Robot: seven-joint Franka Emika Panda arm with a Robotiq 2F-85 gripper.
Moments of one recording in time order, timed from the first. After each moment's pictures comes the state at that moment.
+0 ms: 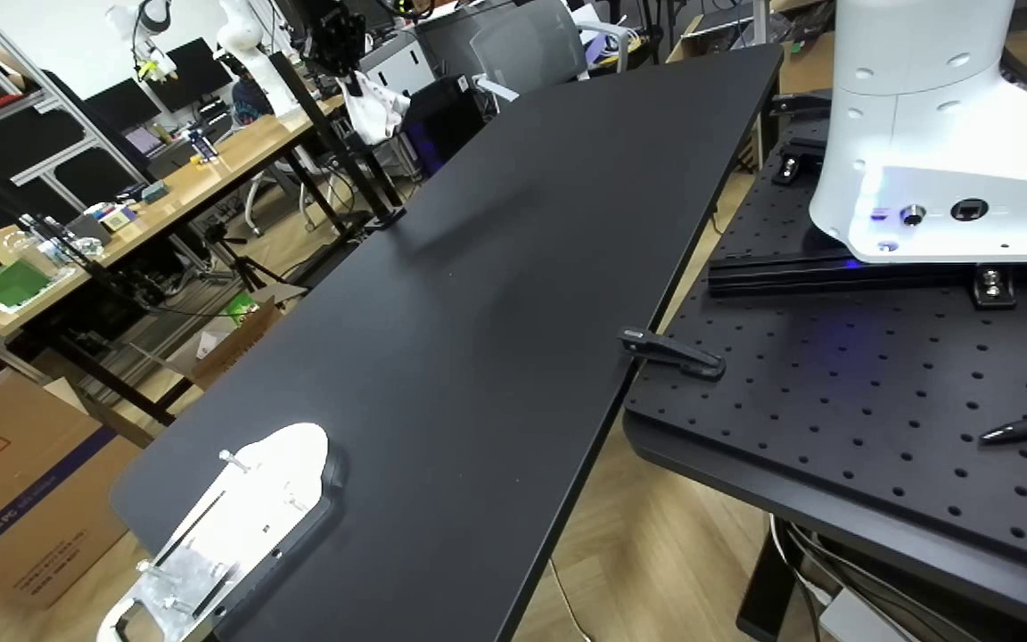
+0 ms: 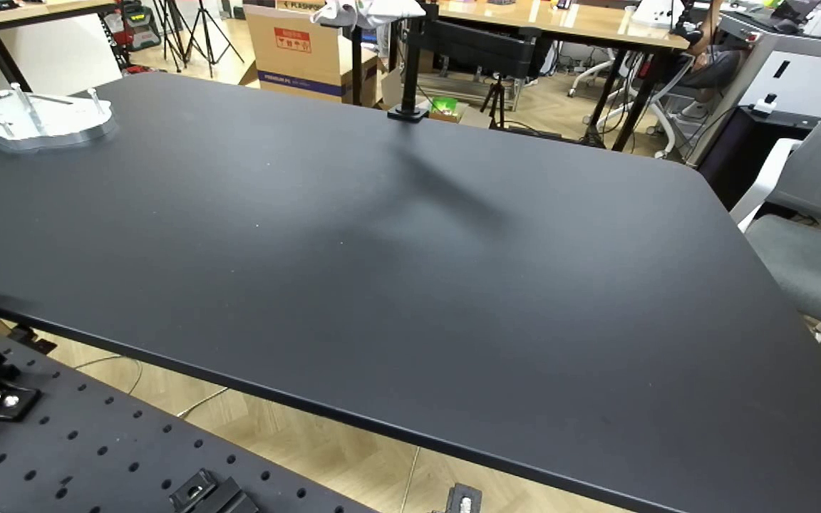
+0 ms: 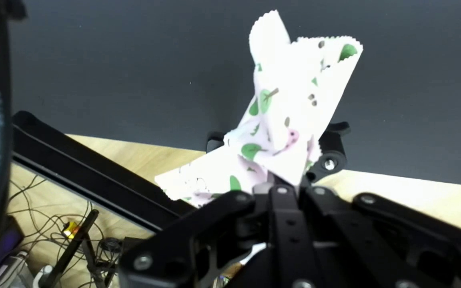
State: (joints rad) arm 0.09 0.27 0.03 -1.88 -0.14 2.46 0.02
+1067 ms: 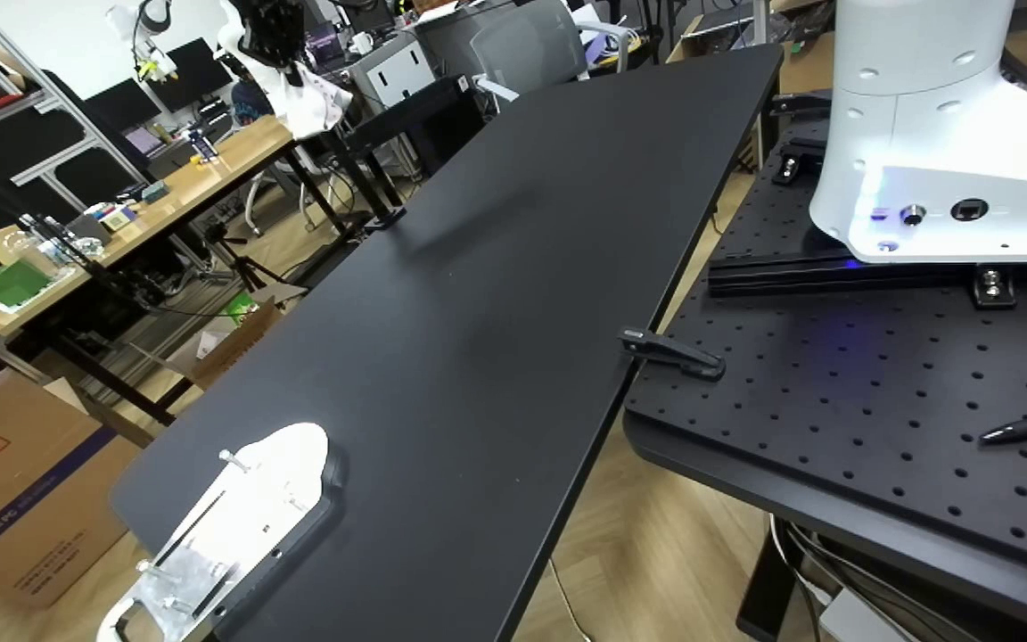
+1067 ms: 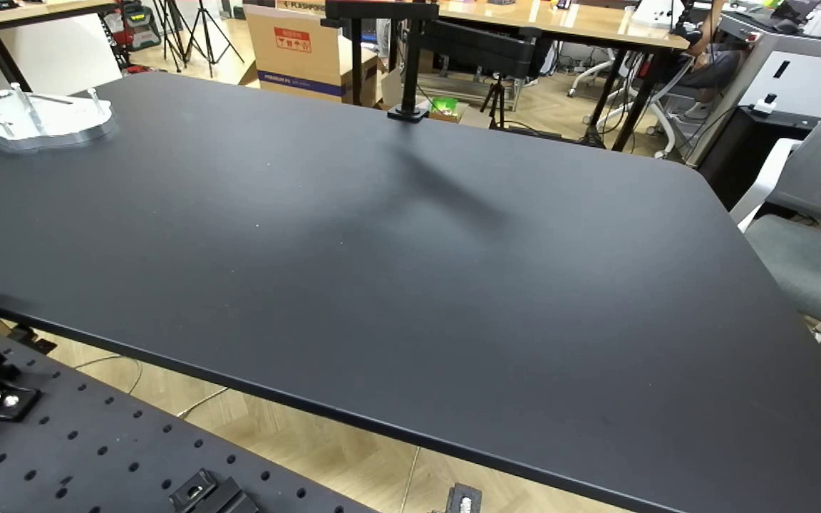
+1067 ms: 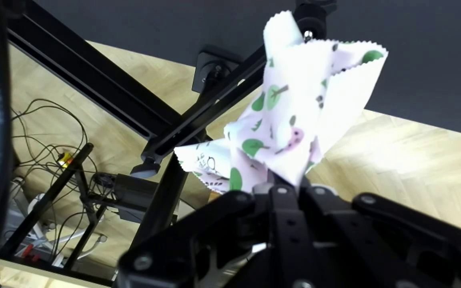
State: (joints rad) arm 0.15 0.36 0.03 -1.68 -0.22 2.48 0.02
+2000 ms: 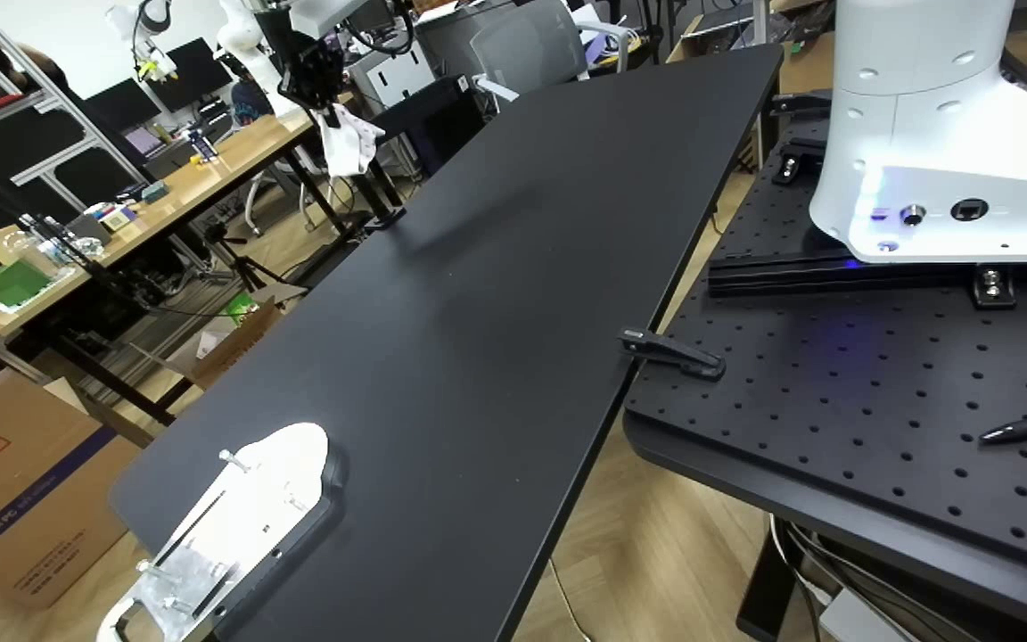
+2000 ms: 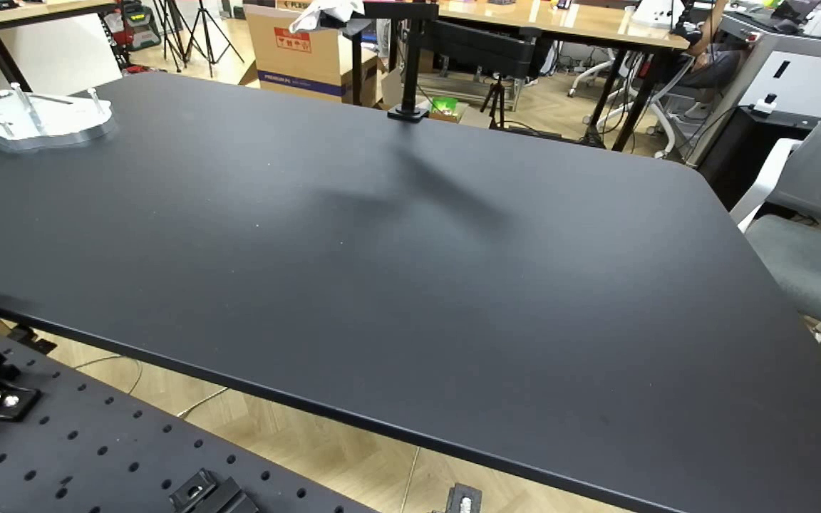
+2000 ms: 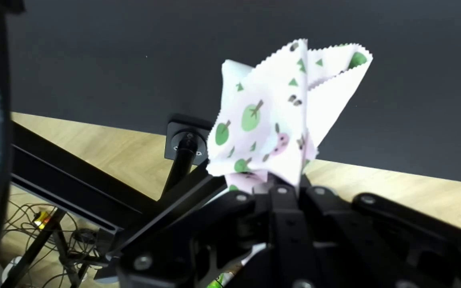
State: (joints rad) arm 0.15 0.38 0.04 -1.79 -0.12 2.50 0.02
